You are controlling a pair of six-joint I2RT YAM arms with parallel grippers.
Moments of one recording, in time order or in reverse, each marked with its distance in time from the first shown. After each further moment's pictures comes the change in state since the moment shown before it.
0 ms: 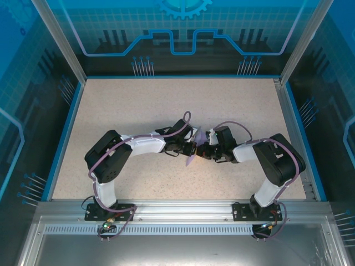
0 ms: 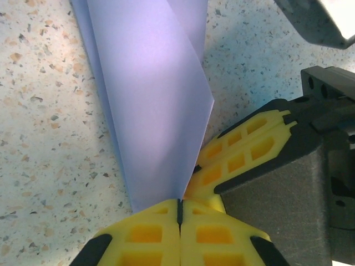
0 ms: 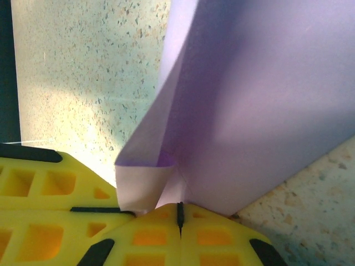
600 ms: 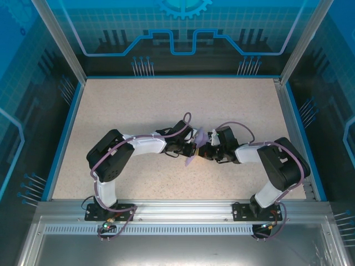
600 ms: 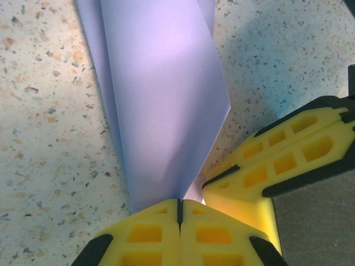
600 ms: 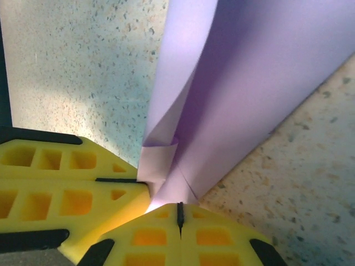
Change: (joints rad) left arm 0.000 0.021 -0.003 0.007 0.001 -0.008; right arm -0.007 -0.064 -0.007 -0.090 0.031 0.007
